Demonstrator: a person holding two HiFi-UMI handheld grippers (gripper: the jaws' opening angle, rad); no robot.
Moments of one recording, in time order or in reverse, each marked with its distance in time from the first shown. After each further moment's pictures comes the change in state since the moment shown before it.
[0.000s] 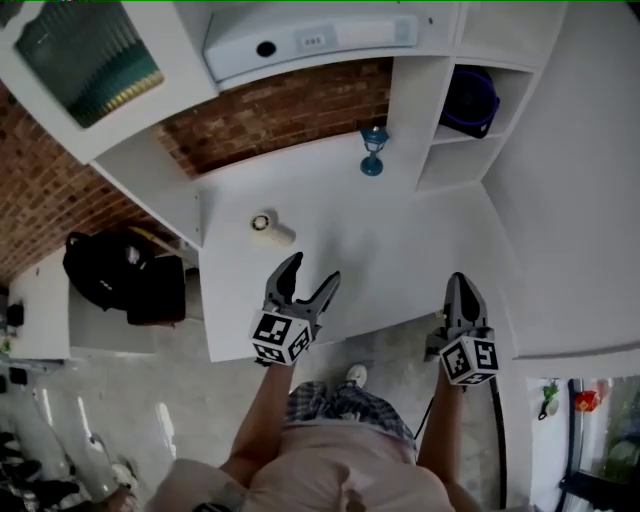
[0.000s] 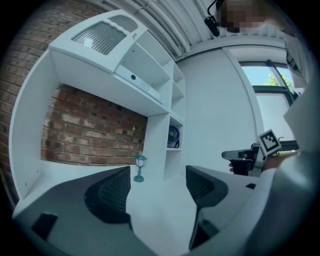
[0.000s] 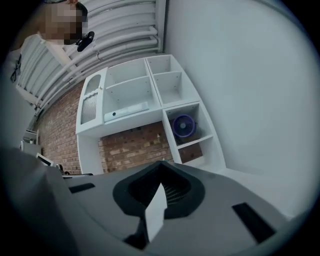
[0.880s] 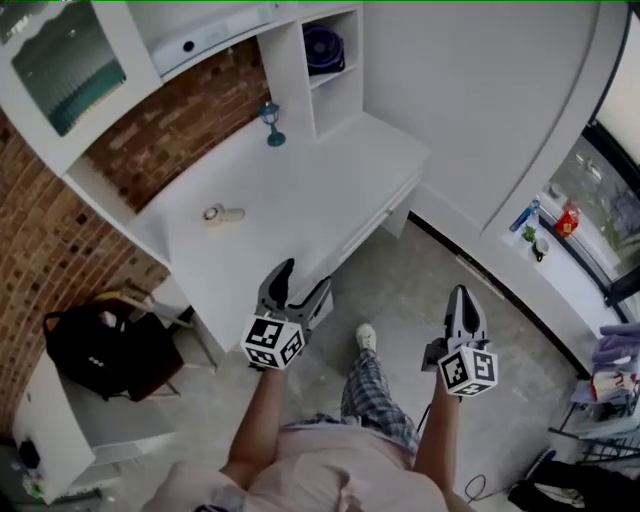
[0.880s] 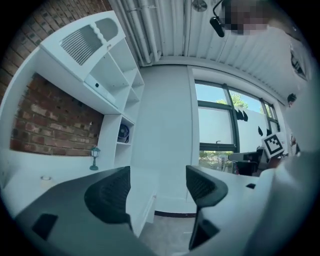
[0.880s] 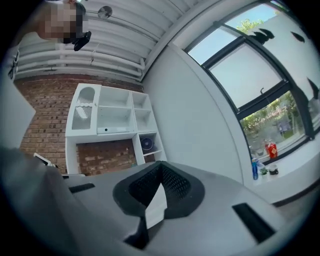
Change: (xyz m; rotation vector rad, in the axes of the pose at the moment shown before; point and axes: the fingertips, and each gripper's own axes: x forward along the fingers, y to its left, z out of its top) left arm -0.219 -0.105 -0.049 0.049 0.026 -0.523; right arm -0.382 0.151 -0.072 -0.003 -0.221 -0.586
